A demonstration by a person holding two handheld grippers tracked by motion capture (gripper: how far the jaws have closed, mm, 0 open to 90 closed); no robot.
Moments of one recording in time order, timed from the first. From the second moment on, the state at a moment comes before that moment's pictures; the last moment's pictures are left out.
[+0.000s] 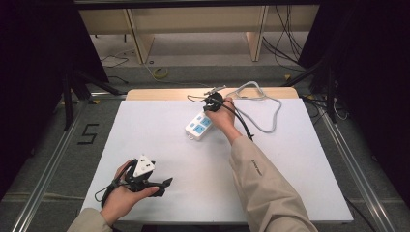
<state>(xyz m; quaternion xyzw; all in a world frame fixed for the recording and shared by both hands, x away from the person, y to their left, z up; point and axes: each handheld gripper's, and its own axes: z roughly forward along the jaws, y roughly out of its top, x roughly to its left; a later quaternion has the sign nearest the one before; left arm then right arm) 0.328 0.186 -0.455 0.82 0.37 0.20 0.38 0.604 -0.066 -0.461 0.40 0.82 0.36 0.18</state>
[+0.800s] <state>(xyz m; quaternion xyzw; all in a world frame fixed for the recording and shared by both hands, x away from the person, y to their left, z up) 0.328 0.185 -0.455 0.83 0.37 0.20 0.38 0.608 -0.058 -0.459 0.41 0.83 0.34 0.19</state>
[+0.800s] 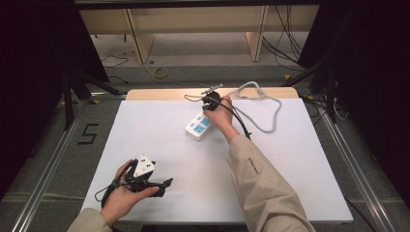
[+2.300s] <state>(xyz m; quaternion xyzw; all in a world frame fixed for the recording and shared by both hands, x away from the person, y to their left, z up) 0.326 0.186 -0.455 0.83 0.37 0.20 0.38 0.608 -0.054 -0.461 0.42 0.83 0.32 0.19</state>
